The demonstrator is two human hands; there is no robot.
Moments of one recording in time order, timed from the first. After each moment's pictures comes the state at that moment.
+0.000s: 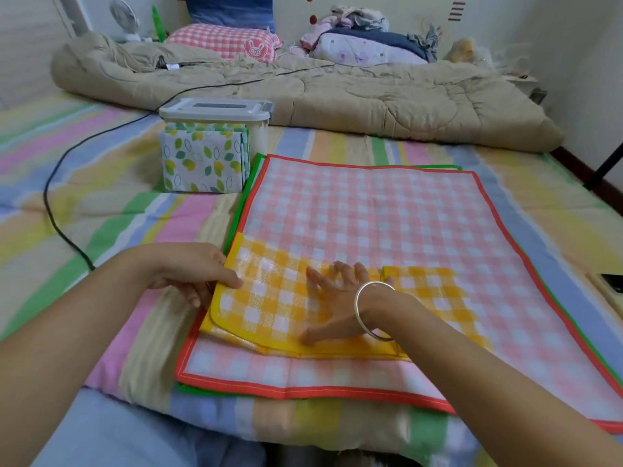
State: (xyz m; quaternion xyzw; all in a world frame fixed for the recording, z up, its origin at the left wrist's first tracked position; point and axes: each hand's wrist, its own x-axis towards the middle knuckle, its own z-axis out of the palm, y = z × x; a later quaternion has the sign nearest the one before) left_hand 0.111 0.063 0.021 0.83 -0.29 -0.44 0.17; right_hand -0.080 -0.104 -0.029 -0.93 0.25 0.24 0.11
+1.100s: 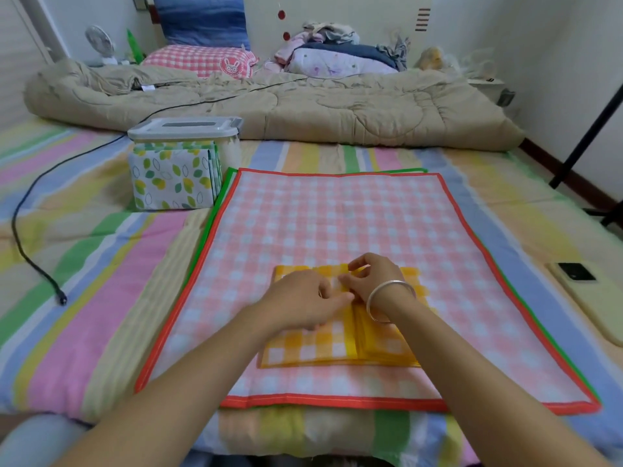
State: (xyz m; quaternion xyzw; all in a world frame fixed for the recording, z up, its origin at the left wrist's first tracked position) left_hand -0.026 -0.043 -0.016 0.82 -0.48 -0.26 0.19; right_hand -0.122 -0.172 -0.043 -0.79 0.46 -0.11 0.39
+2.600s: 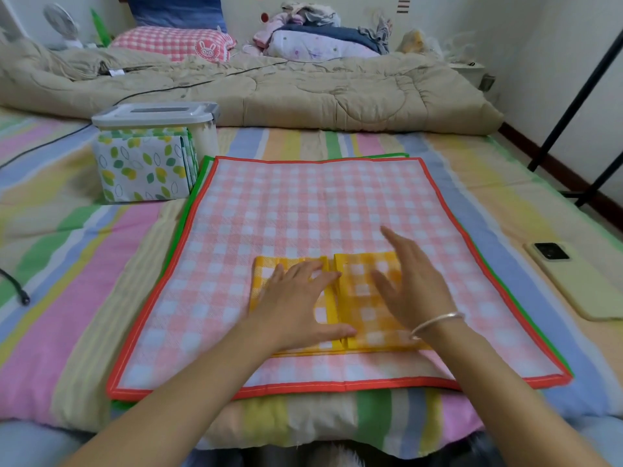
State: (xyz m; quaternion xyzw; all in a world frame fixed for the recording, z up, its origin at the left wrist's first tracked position) left_hand -0.039 -0.042 -0.057 0.78 -0.61 -0.12 0.08; right_hand -0.206 -0.173 -0.044 -0.89 0.34 -0.26 0.19
